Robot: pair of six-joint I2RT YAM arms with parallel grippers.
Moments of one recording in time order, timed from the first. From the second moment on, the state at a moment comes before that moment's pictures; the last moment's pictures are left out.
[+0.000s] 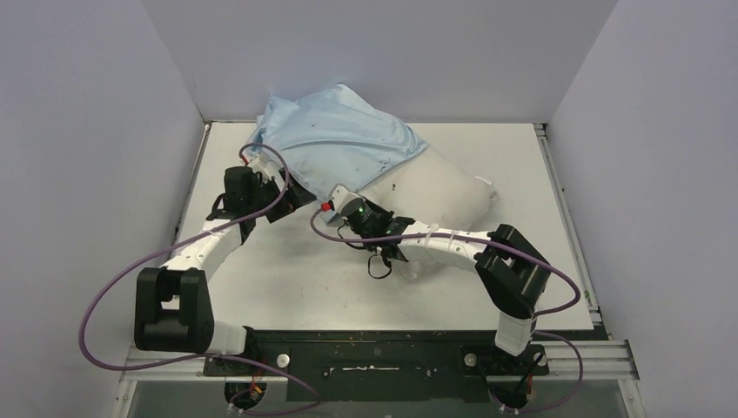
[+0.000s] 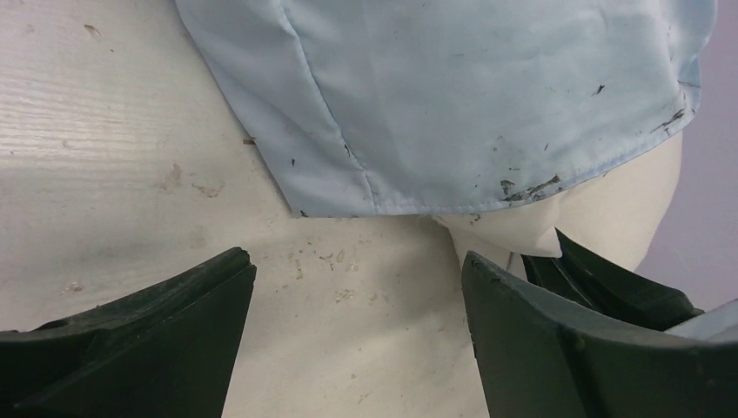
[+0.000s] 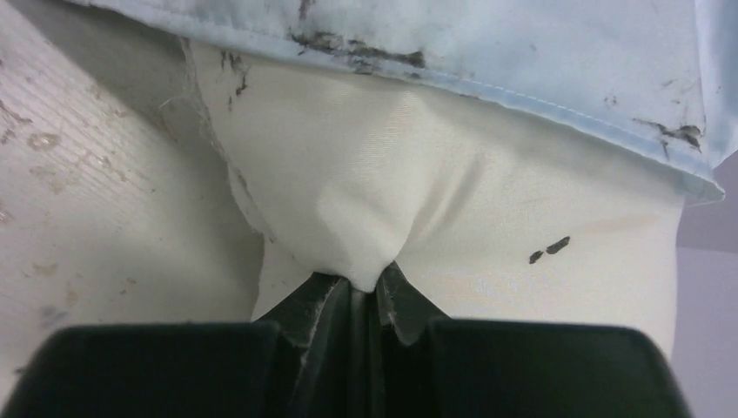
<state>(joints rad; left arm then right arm) -0.07 1.39 0.83 -0.05 0.45 -0.60 0.96 1.81 1.20 -0.12 0.65 -0.39</state>
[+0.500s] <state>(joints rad) -0.11 1.60 0.73 0.32 0.48 -0.79 0.96 1.77 1.31 -0.15 0.40 -0.16</state>
